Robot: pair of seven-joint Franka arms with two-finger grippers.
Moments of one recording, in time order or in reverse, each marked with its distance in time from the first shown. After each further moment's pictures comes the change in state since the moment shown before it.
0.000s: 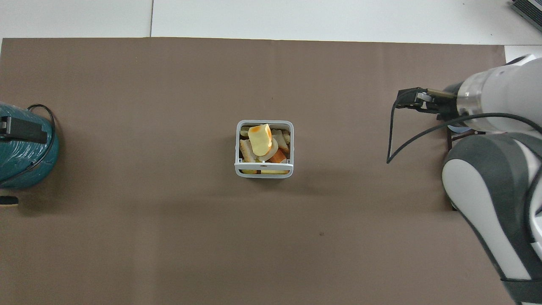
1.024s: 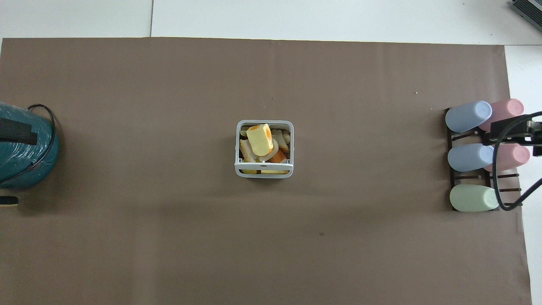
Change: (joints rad) left arm 0.014 0.000 0.002 0.019 0.017 -0.025 -0.009; right arm -0.223 -0.074 0.084 0.160 -0.002 -0.441 -0.157
